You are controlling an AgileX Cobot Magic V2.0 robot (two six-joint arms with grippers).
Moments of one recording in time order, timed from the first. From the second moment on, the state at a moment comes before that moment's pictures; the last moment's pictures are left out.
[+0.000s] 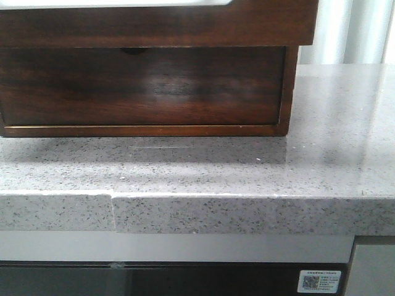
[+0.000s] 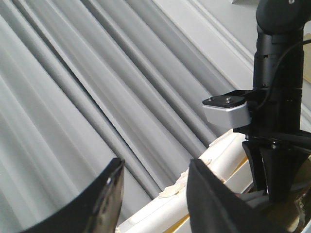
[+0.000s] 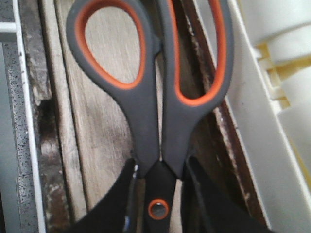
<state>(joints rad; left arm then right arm) -0.34 0.20 -0.42 0.91 -0.39 -0.22 0.73 1.58 -1.66 0.07 0.89 -0.74</state>
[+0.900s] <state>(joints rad) -0.34 0.20 -0.42 0.91 -0.38 -0.22 0.73 1.62 -1.66 0.05 0.89 -0.75</state>
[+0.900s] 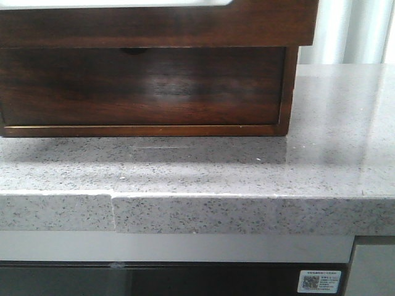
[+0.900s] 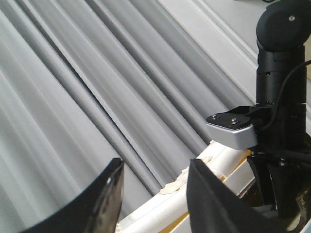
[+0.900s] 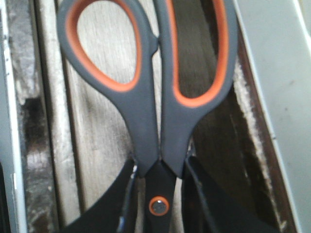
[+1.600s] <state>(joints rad) -0.34 0.20 -0.42 0.91 -0.38 -0.22 0.73 1.59 -1.67 0.05 0.91 -0.70</state>
